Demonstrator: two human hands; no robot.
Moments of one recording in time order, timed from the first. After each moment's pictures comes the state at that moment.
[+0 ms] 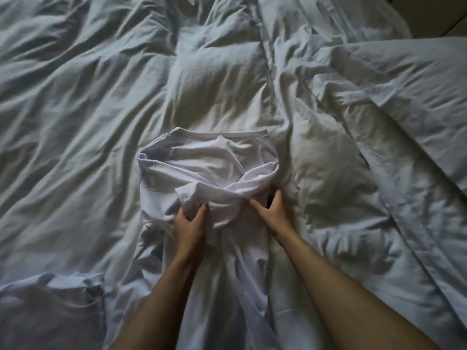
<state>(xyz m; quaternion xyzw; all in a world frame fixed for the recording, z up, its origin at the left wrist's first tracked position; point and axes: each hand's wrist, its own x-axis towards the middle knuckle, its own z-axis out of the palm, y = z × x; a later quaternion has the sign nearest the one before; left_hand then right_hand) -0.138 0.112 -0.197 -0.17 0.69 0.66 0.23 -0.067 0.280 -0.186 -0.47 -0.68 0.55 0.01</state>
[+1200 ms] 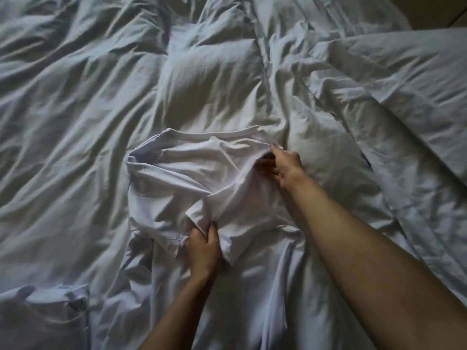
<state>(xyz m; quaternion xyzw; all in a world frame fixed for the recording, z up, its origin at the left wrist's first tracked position) -0.099 0.134 -0.221 -0.09 0.84 0.50 0.19 -0.146 0.367 -0.159 -0.54 -0.56 0.62 0.06</state>
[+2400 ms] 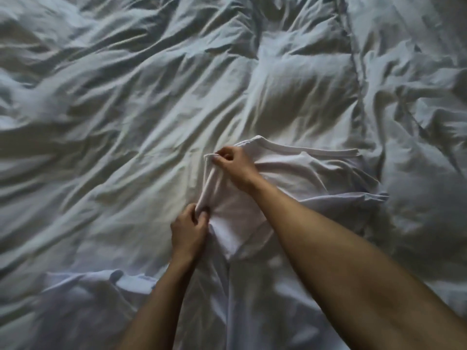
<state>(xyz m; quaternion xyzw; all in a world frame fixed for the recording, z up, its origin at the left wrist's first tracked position) -0.234 -0.011 -0.220 -0.04 0.89 0.44 0.10 -0.311 0.157 -0.186 -0.20 -0.83 0.52 -0.06</state>
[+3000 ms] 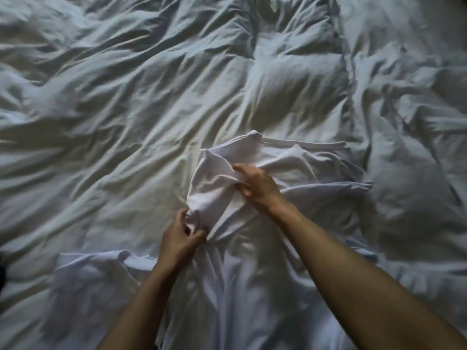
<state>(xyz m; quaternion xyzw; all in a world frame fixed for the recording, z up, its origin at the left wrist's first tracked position) -0.200 -0.050 -0.197 -0.05 0.87 0.43 0.23 -0.227 0.179 -0.180 -0.09 -0.94 0.32 -0.08</state>
